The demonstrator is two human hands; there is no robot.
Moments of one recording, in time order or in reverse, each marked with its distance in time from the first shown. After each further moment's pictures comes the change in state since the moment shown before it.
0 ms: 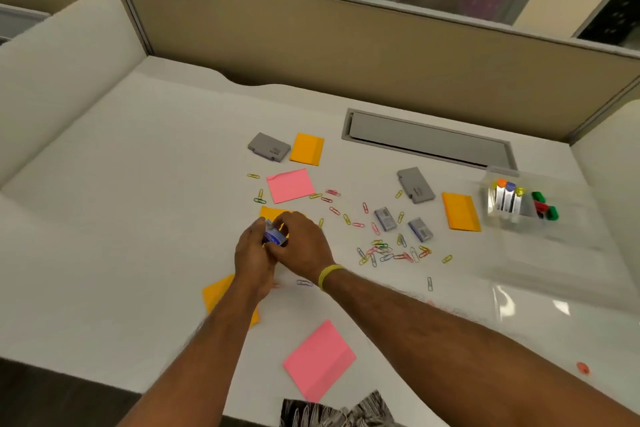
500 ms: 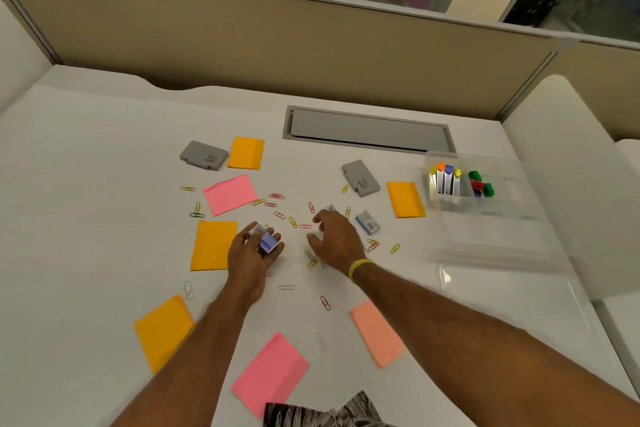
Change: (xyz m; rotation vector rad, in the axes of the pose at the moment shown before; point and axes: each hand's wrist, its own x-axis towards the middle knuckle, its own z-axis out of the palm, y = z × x) left_hand -0.001 -0.054 0.076 0.106 -0.078 -0.071; right_hand -0.020 0.131 -0.090 -0.201 0.100 0.273
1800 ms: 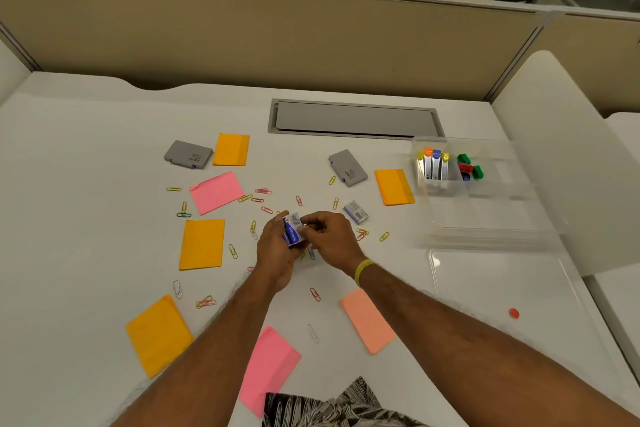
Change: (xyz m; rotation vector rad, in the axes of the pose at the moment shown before) left_hand -0.017 -0.030 0.054 0.146 -0.089 -0.046; right_hand -0.024 0.005 -0.015 0.641 -0.006 0.119
